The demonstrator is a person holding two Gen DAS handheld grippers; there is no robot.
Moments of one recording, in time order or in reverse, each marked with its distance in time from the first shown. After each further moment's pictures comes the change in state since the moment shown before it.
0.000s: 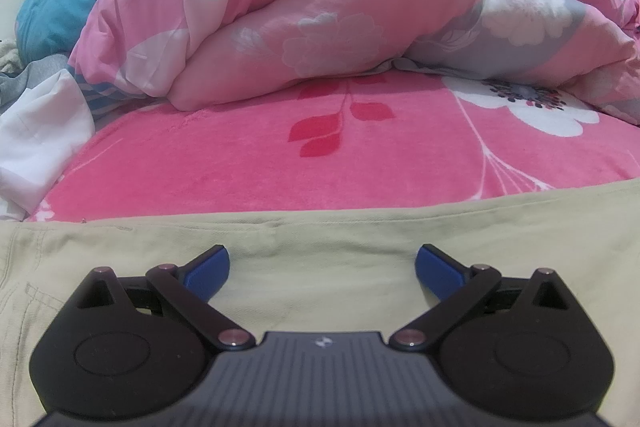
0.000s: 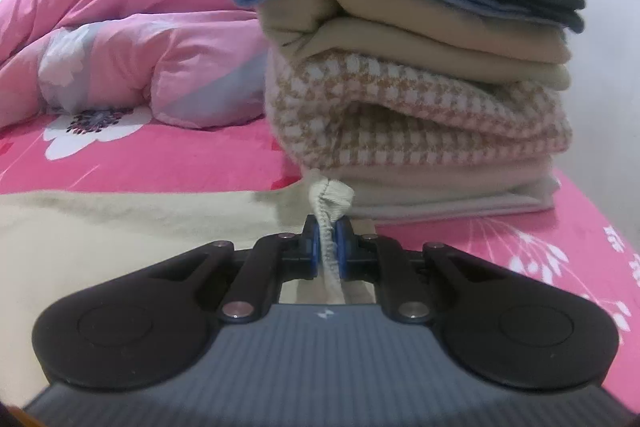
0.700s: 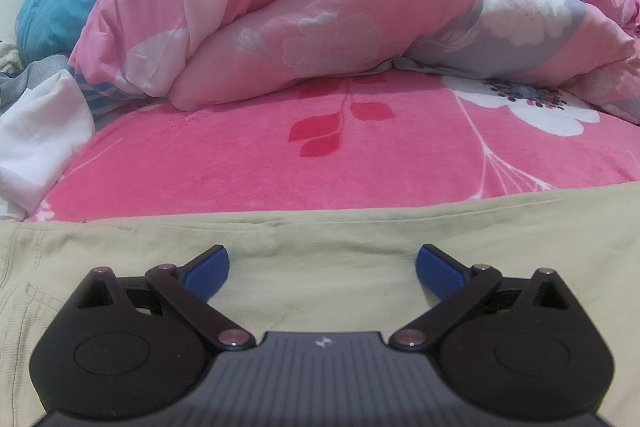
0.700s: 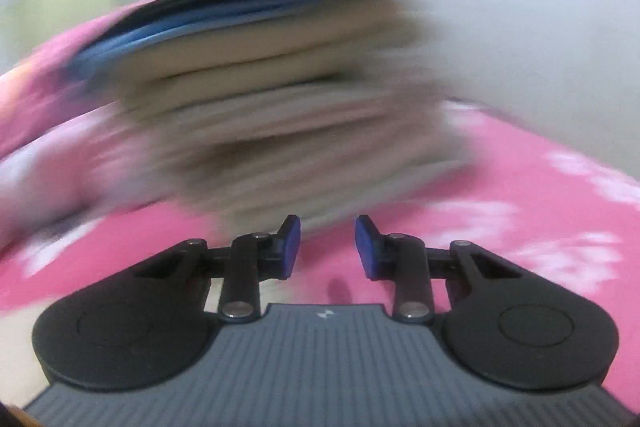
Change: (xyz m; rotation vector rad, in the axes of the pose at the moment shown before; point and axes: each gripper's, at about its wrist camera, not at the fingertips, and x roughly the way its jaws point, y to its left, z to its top) left arm 0.000 0.001 0.000 -0.001 0.001 -0.002; right arm -0.011 -0.068 -0.011 0.305 -0.073 0.065
